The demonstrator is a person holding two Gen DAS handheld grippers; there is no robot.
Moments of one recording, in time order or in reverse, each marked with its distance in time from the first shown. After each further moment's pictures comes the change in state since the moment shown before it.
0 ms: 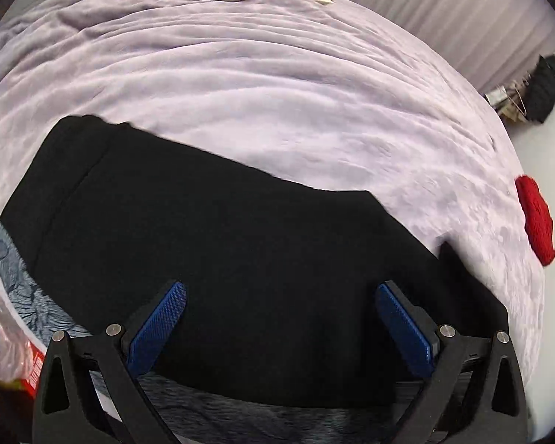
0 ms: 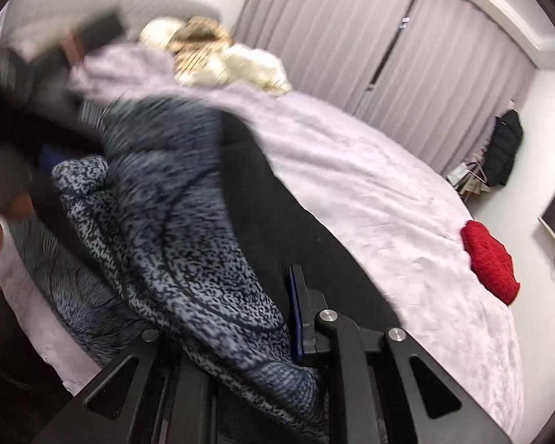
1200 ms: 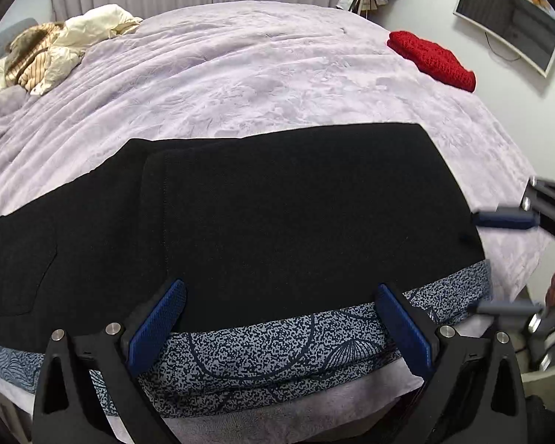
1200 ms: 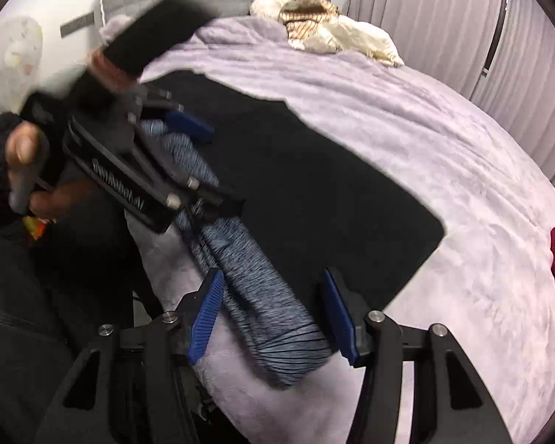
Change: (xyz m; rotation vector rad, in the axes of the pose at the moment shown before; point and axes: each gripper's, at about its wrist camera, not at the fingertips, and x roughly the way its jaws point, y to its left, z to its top) left arm -0.006 -0.137 -0.110 0.619 -0.005 -0.150; right arm -0.034 -0.087 -0.070 -0.122 0.032 0.519
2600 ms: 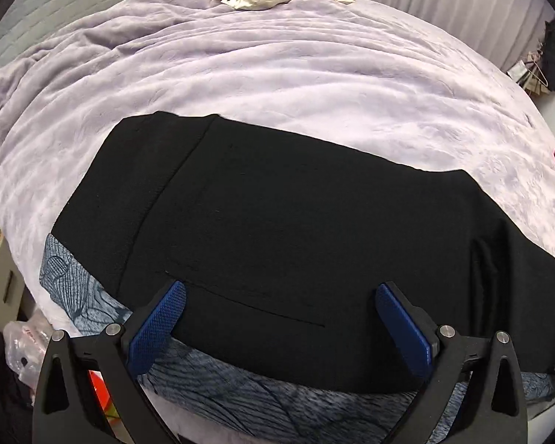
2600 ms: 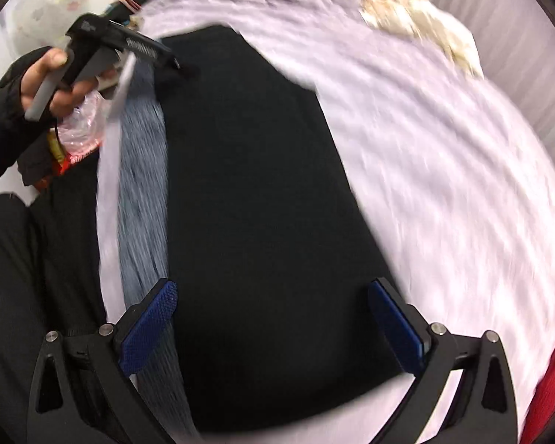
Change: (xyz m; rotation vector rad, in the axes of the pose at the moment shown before) left arm -0.021 0.199 -0.029 -0.507 0.018 0.340; right arm 0.094 -0.032 0.054 -0.243 0.246 0.173
